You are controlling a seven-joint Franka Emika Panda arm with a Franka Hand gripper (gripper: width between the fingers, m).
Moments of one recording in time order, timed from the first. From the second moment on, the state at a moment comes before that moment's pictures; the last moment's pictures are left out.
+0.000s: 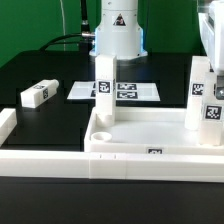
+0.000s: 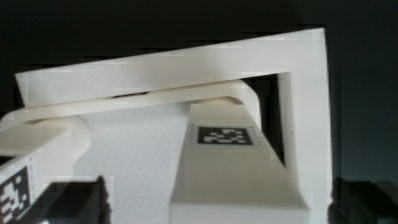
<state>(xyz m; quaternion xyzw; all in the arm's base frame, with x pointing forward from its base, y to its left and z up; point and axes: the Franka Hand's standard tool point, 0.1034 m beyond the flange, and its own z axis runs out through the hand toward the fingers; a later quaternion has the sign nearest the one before) 0.619 0.107 0.111 -0.67 0.74 0.02 0.05</state>
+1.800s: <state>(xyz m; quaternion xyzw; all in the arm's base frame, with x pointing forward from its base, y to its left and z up) 0.620 0.101 0.110 -0.99 0.15 -0.03 0.00</state>
